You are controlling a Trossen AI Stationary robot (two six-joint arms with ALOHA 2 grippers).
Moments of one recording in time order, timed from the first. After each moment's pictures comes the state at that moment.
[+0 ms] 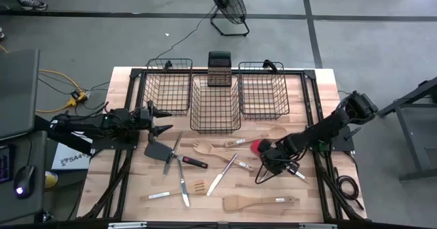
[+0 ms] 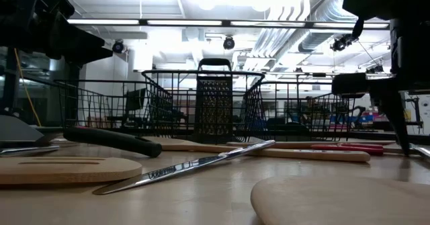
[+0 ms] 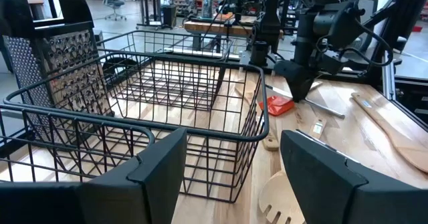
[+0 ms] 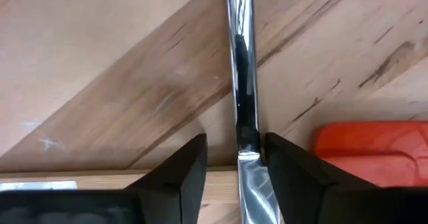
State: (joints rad) left arm -0.05 0.01 0.08 -0.11 -0.23 -0.08; right arm 0.42 1.55 0.74 -0.60 -0.05 -0.48
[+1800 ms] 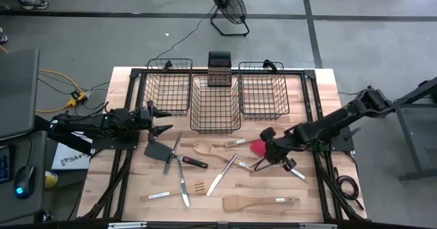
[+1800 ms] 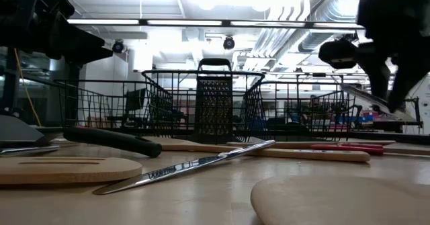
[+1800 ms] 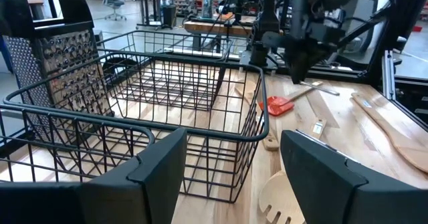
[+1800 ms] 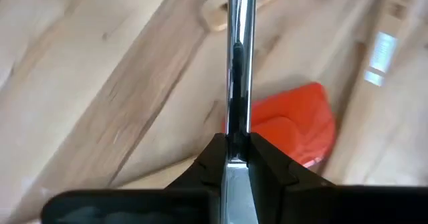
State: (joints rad) left arm -0.05 0.01 0.08 -0.11 -0.23 -0.08; right arm 0.36 1.30 0.73 -0.61 0.03 -0.22
